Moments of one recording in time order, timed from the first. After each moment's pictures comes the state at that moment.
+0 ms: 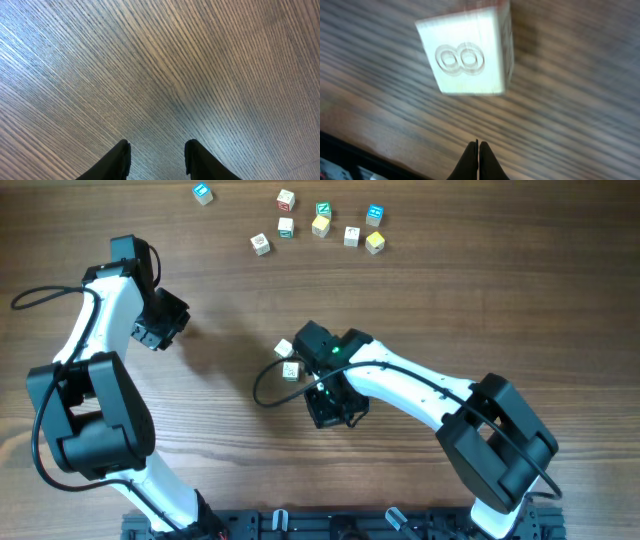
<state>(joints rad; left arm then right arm) 0.19 1.93 1.40 -0.94 0.00 -0.78 0.81 1.91 1.23 -0.92 -0.33 0.46</state>
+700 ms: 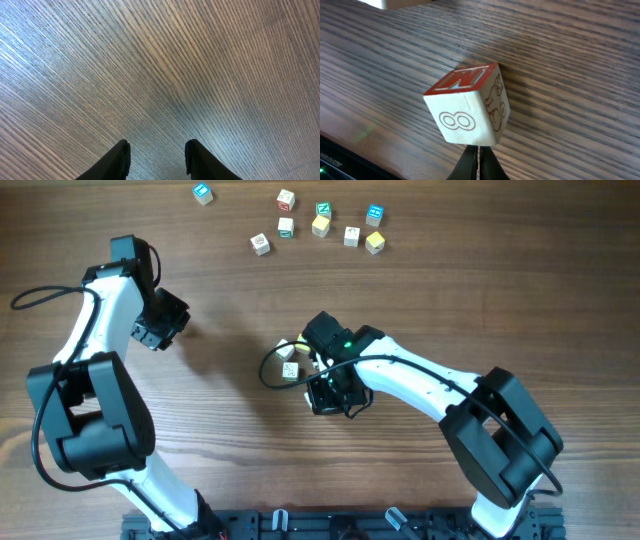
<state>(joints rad) 0.19 1.93 1.40 -0.93 0.00 -0.78 0.75 1.91 1.20 -0.77 -0.37 0.54</state>
